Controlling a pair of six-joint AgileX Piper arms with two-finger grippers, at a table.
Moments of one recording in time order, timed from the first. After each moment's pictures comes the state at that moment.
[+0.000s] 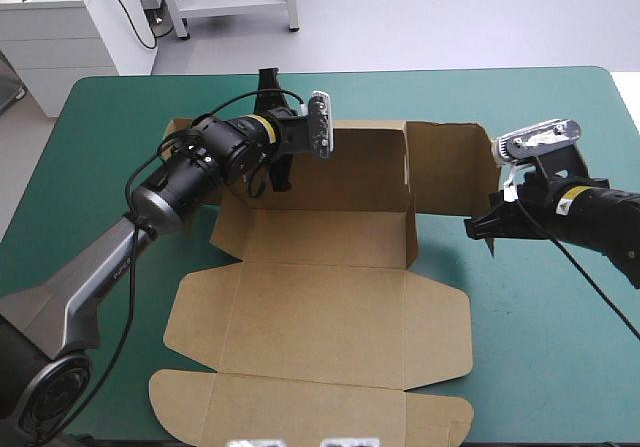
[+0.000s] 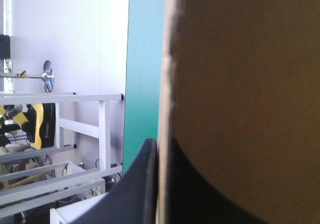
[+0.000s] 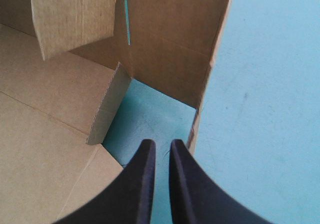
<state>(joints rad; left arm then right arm) -0.61 1.67 -1.60 0.24 0.62 0.95 0.24 1.06 -1.25 0.09 1.02 -0.12</state>
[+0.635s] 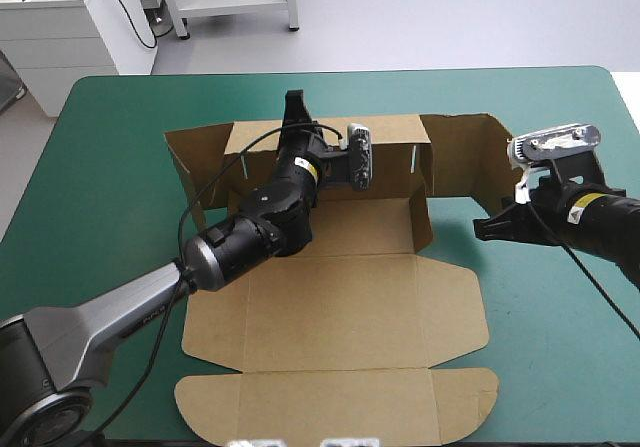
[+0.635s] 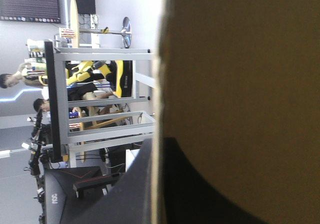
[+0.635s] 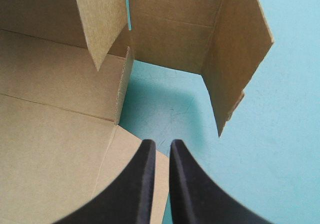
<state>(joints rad) -0.90 1.66 -1.43 1.18 0.71 0.05 0.24 1.02 -1.25 0.05 1.05 -0.02</state>
